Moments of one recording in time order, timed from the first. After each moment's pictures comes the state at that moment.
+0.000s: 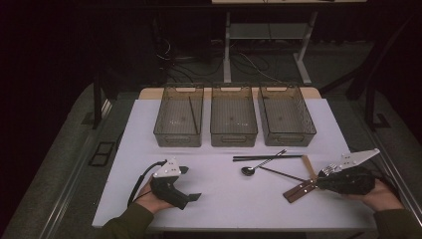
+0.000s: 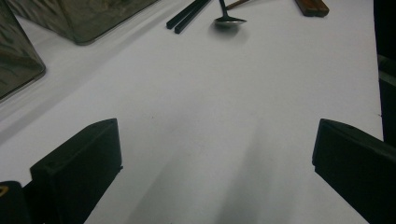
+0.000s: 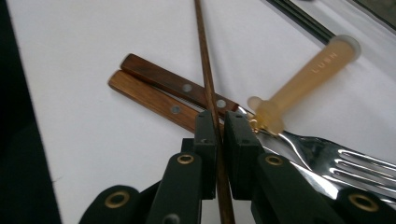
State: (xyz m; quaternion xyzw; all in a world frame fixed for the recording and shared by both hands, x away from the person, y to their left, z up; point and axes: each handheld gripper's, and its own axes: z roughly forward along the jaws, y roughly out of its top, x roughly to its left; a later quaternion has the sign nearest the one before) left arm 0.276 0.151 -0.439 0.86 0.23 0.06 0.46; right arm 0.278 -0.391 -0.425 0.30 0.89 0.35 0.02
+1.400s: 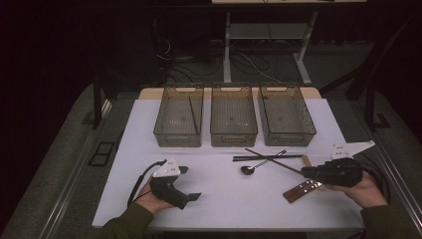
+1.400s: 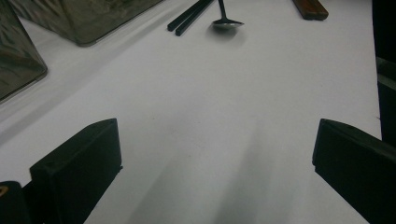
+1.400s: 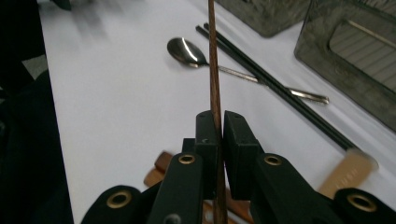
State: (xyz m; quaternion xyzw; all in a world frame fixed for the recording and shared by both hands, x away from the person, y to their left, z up) left arm 0.275 0.151 -0.439 0.85 0.24 0.06 0.47; right arm 0.284 -0.350 -0.396 0.29 0.86 0.43 0.04
